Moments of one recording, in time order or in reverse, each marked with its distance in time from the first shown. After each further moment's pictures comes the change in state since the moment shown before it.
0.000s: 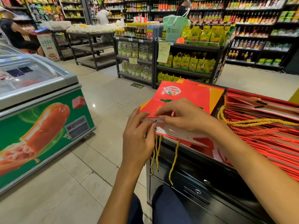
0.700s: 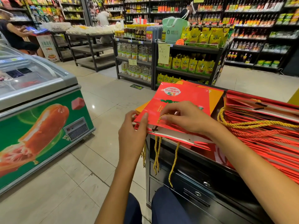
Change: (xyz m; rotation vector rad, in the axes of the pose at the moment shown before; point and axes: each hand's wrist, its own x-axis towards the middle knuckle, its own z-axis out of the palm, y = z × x) left_hand 0.020 0.008 -0.009 -0.314 -0.052 -0.565; right_hand -0.003 0.021 0.009 0.279 0.066 0.087
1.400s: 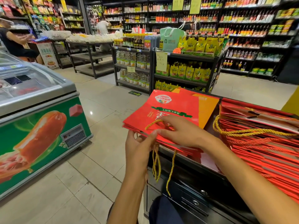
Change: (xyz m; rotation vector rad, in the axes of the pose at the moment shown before) left_hand -0.028 0.027 0.019 -0.575 -0.063 -0.320; right_hand -0.008 -0.004 0.011 -0.213 -0.131 0.169
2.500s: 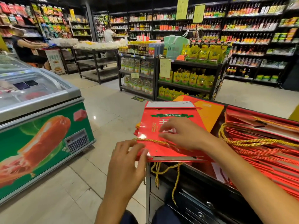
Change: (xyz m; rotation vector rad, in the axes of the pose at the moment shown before) left_hand 0.007 -0.011 -0.070 1.122 -0.007 0.814; right_hand 0.017 -0.004 -0.011 -0.177 0.063 -0.101
